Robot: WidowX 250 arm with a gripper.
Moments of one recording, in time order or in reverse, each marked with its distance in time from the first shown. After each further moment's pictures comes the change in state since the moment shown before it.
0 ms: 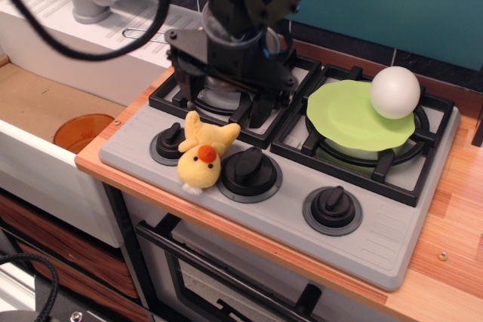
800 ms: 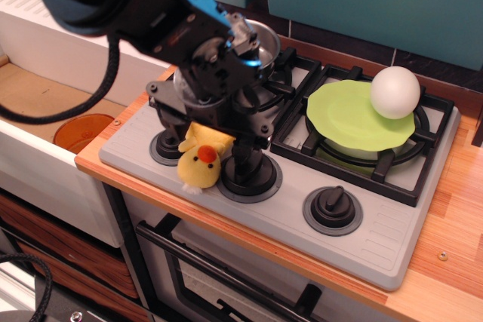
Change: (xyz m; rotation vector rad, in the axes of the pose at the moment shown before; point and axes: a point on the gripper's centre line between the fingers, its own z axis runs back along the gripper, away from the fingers) arm -0.025 0.006 -0.031 -0.050 -0.072 0.034
